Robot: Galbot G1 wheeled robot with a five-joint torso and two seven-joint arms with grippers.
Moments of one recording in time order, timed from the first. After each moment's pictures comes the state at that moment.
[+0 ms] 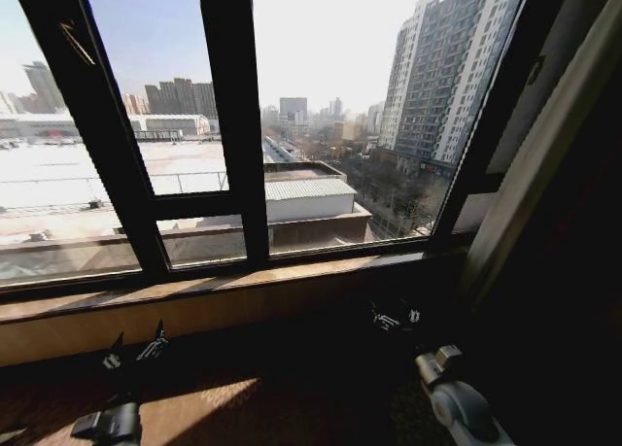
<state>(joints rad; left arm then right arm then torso) 1.55 -1.42 -0.91 -1.86 -0.47 -0.31 0.09 -1.38 1.09 0.54 1.87 0.53 0.08 -0.09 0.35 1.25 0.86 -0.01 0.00</state>
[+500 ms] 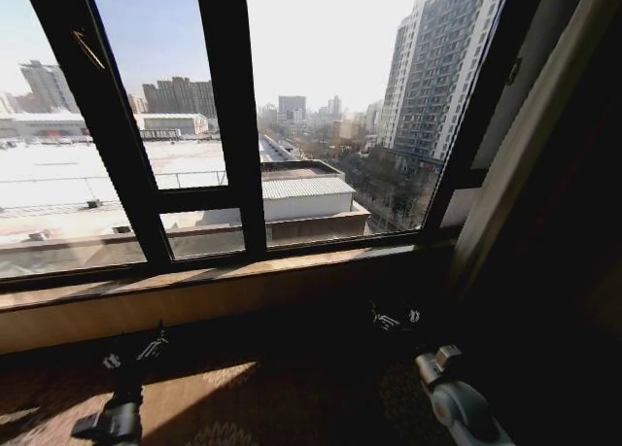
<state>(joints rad) 1.55 -1.42 -0.91 -1.86 -0.47 -0.31 0.09 -1.38 1.09 0.54 1.87 0.53 0.08 -0.09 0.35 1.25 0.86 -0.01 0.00</state>
